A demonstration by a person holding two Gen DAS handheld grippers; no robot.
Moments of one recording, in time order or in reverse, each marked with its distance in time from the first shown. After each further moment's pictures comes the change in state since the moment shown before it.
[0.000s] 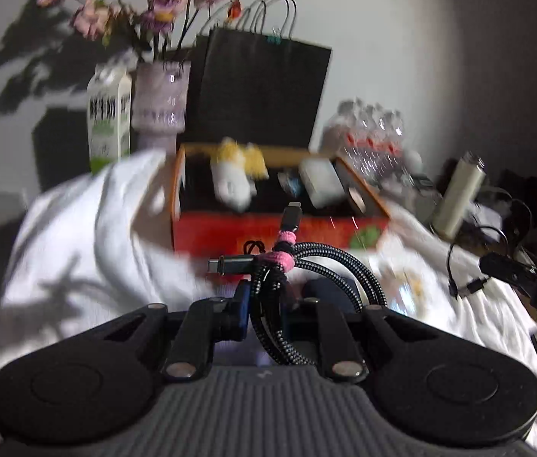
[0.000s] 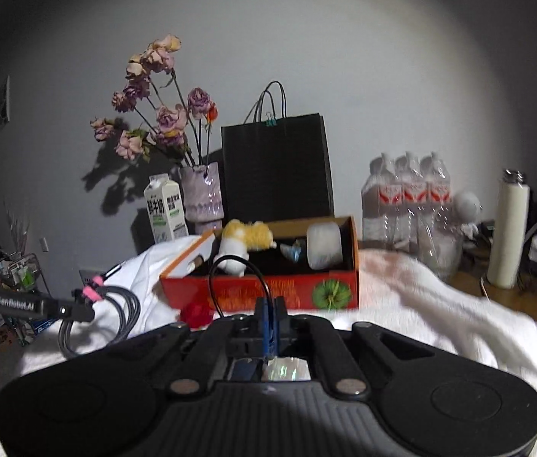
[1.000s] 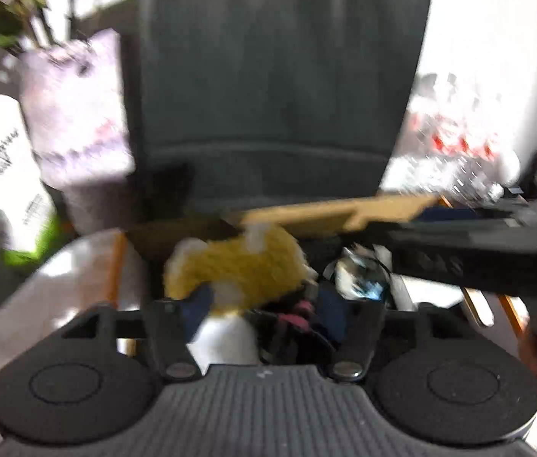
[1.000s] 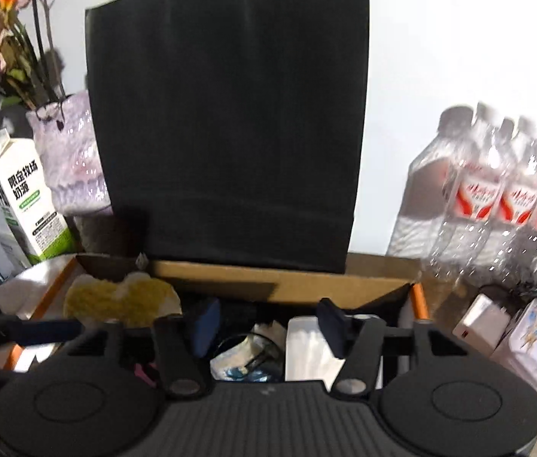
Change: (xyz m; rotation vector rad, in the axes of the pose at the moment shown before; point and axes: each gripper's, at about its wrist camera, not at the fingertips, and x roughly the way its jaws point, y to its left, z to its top) left arm 0.279 0.012 0.147 0.076 0.156 0.092; right arm 0.391 -0.035 0.121 -0.037 0.352 -0.131
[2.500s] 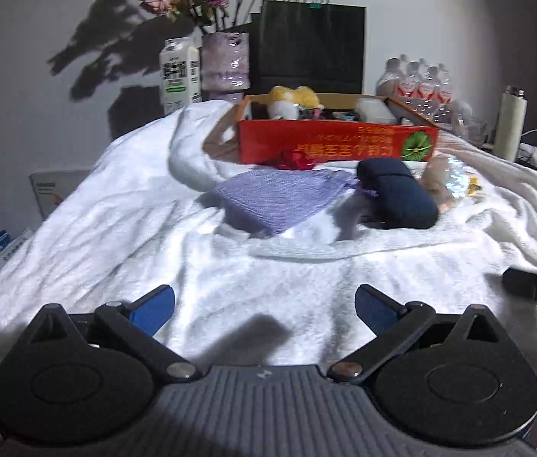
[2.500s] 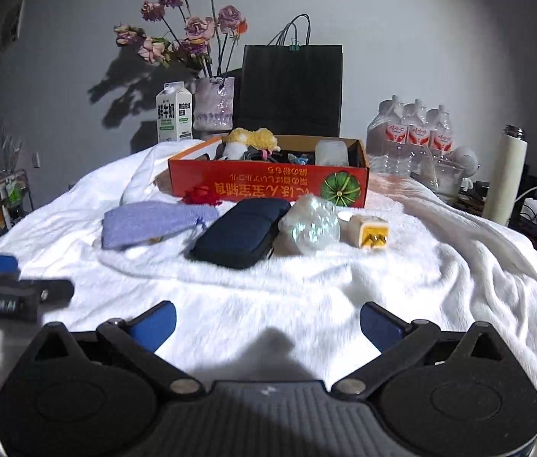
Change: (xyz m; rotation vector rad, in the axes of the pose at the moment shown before) left arm -0.263 -0.040 -0.365 -0.060 -0.187 0.154; right arm -0.313 0.040 -0.369 -0.097 -0.199 0.027
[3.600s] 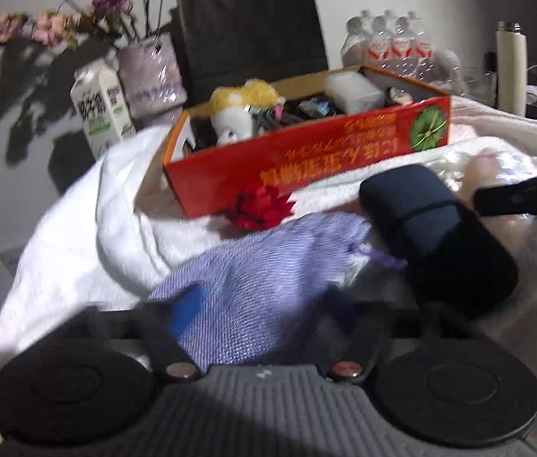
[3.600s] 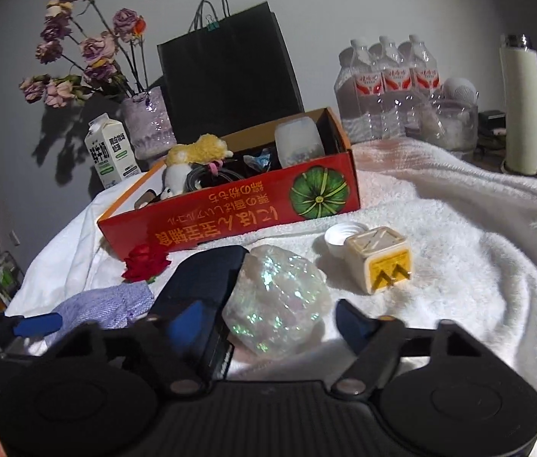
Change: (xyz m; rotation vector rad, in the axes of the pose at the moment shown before) left arm 0.129 -0.029 0.071 0.260 0.022 -0.018; right arm 0.138 -0.060 0.061 0.335 0.052 0.057
